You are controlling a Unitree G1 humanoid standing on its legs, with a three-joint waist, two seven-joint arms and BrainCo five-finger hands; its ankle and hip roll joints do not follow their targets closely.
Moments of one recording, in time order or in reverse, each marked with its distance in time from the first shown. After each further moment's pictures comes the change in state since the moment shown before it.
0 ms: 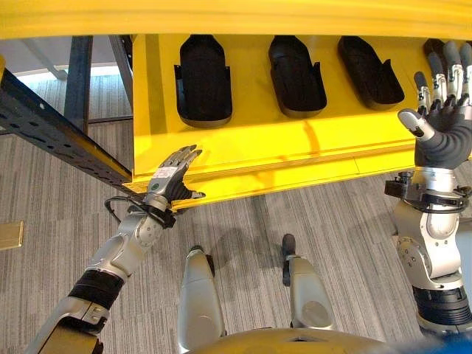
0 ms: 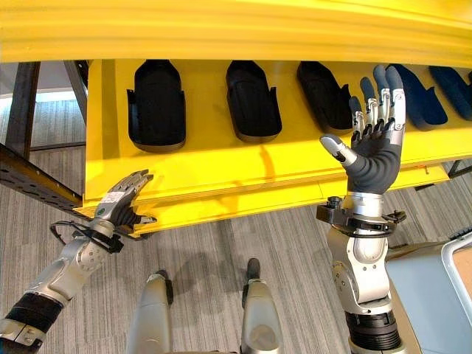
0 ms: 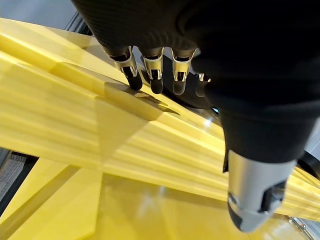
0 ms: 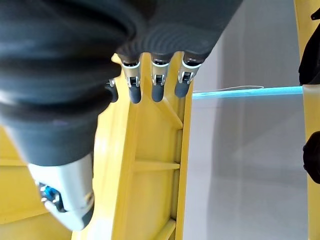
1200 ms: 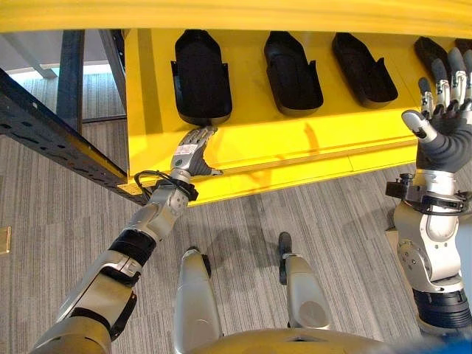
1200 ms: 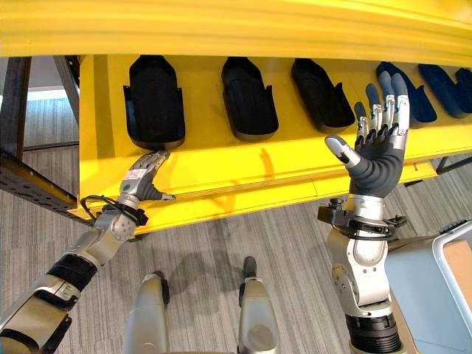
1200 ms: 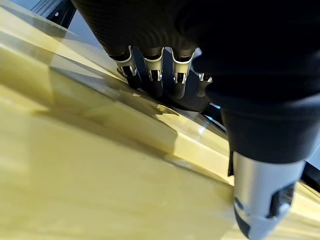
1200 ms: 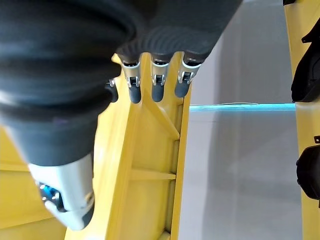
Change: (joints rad) left arm -0.293 -0.122 -0.163 0.252 -0.003 0.063 0.106; right arm 0.015 0.002 0.006 0.000 0.000 0.000 -0.041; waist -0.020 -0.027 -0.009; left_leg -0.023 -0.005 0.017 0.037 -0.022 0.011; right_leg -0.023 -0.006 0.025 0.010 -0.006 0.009
